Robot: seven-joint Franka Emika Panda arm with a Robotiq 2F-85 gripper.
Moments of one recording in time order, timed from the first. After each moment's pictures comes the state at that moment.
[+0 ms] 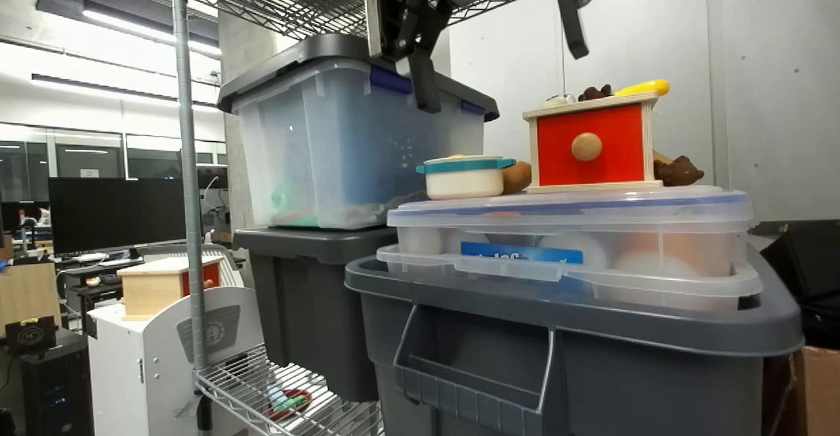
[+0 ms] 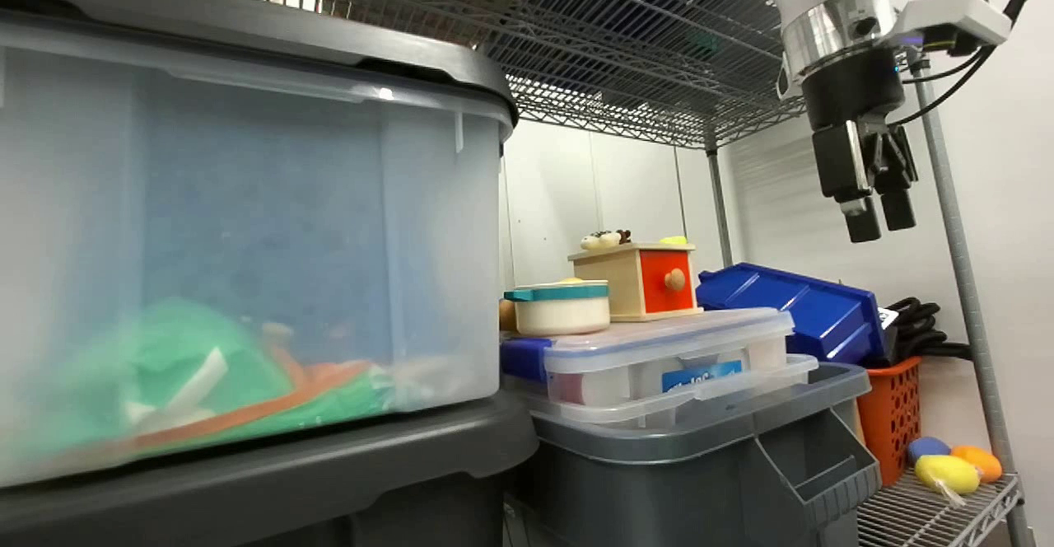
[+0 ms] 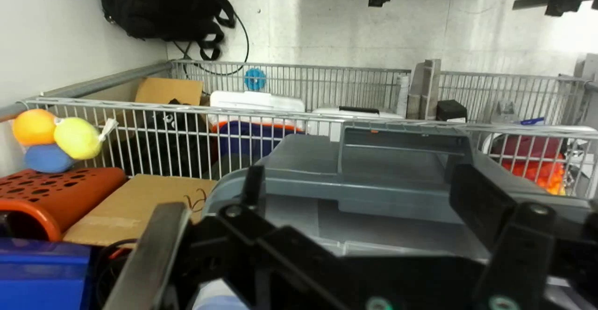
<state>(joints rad) -0.09 -0.24 -0.14 -2.21 -0.21 2.02 -0.24</state>
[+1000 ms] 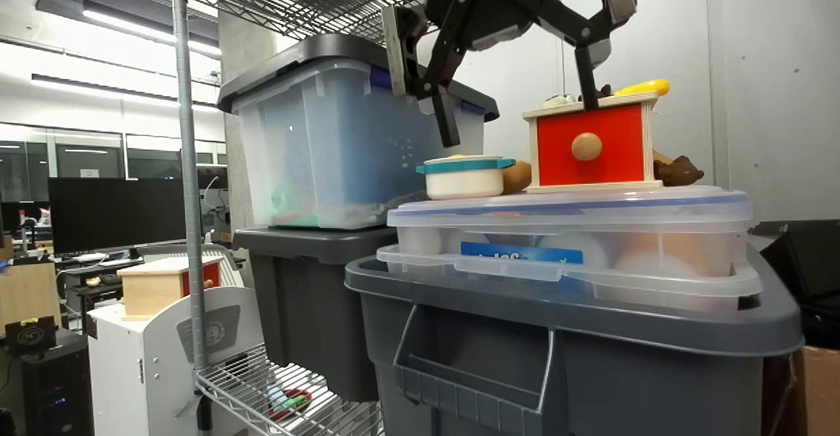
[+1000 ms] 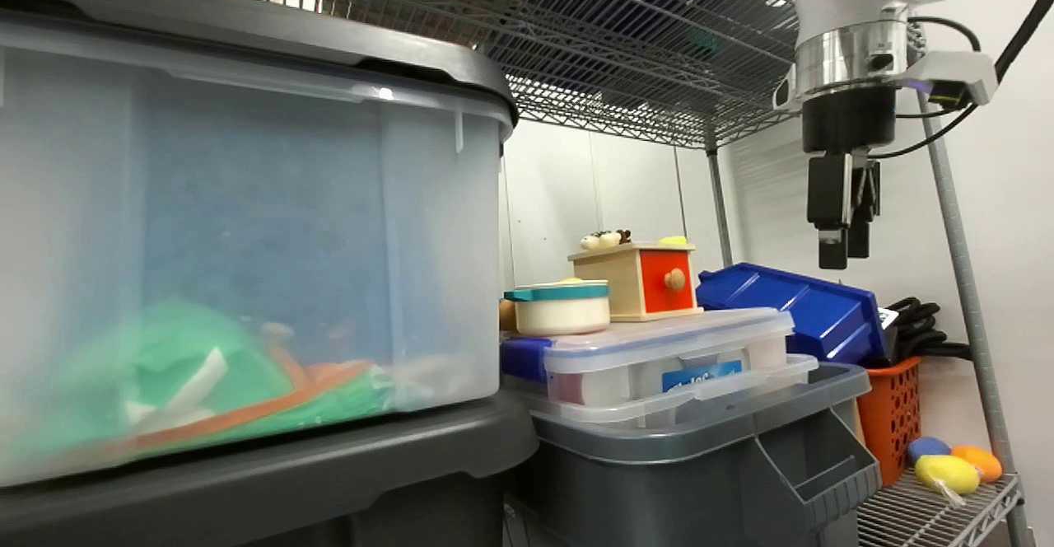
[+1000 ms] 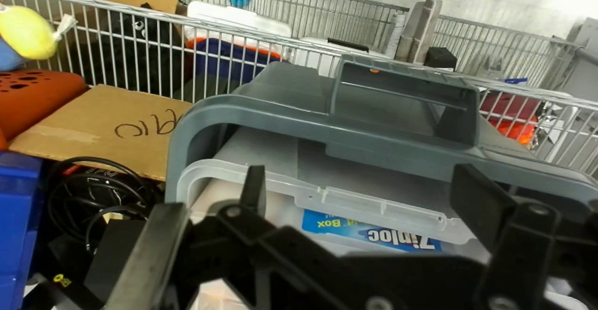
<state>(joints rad) -0.09 -0.24 -0.17 -2.31 -0.10 2.30 -0.46</state>
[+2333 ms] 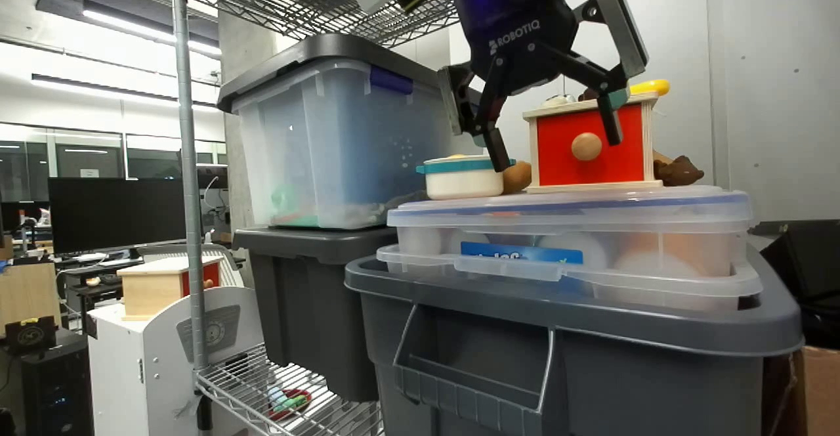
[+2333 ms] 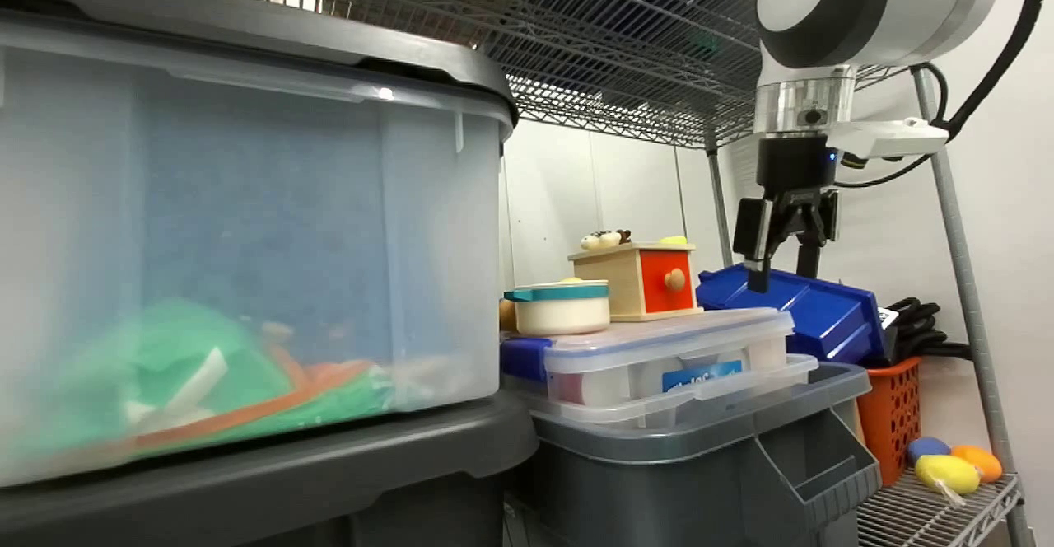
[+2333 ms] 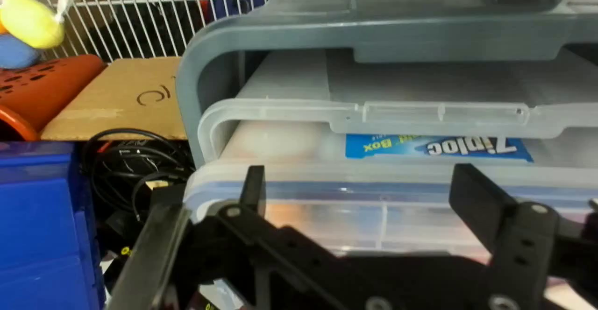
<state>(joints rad) -0.09 -0.09 -0.14 -2.26 -0.11 2.55 -0.17</state>
